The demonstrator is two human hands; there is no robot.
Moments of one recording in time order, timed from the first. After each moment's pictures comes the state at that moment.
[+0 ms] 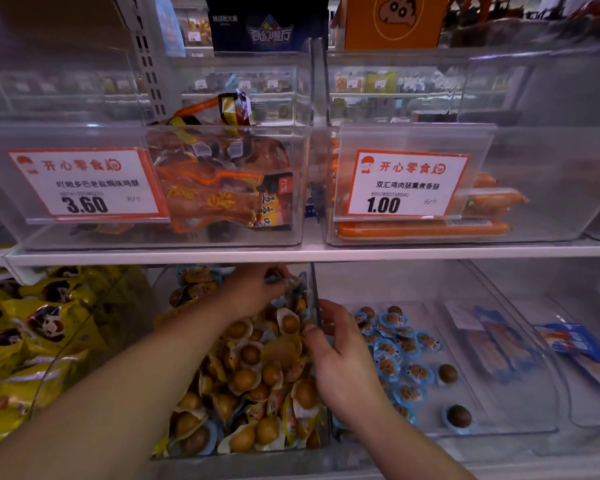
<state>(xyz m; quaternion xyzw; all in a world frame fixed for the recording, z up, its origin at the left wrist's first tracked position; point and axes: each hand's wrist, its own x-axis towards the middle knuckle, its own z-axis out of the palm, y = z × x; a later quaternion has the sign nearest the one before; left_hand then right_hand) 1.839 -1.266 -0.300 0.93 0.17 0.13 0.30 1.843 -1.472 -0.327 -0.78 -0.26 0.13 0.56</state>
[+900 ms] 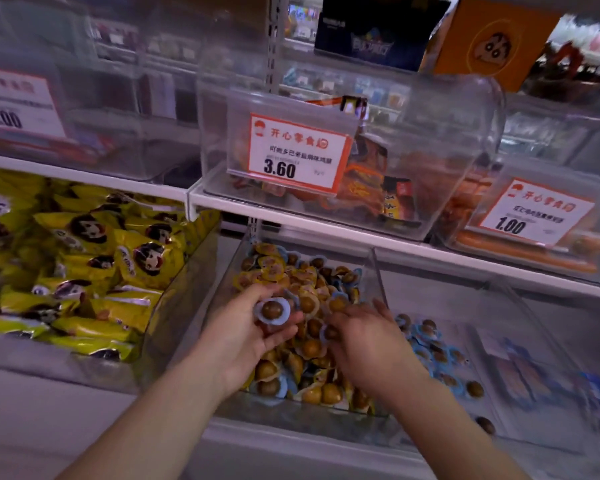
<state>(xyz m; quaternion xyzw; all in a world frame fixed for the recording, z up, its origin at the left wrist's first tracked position) 1.676 -1.308 -0.294 0.34 0.28 0.23 0.87 1.814 -1.444 -0.295 -0.83 -0.54 -0.10 -0.02</state>
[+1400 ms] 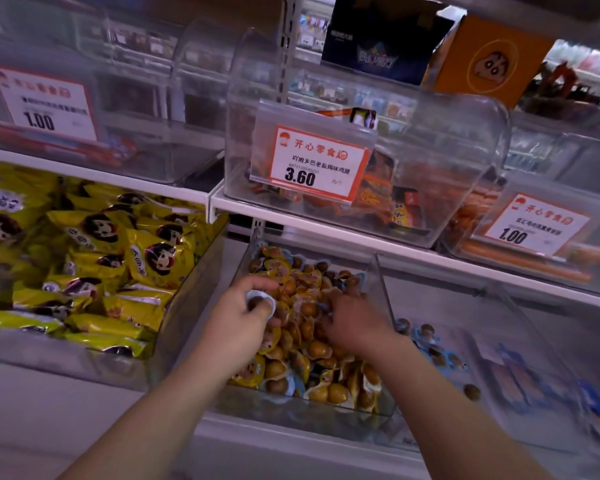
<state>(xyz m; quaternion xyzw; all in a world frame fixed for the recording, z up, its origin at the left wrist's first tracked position) 1.656 -1.296 -0.299 0.68 0.31 0.31 0.59 1.838 -1.388 -0.299 -0.91 -0.41 0.10 0.02</state>
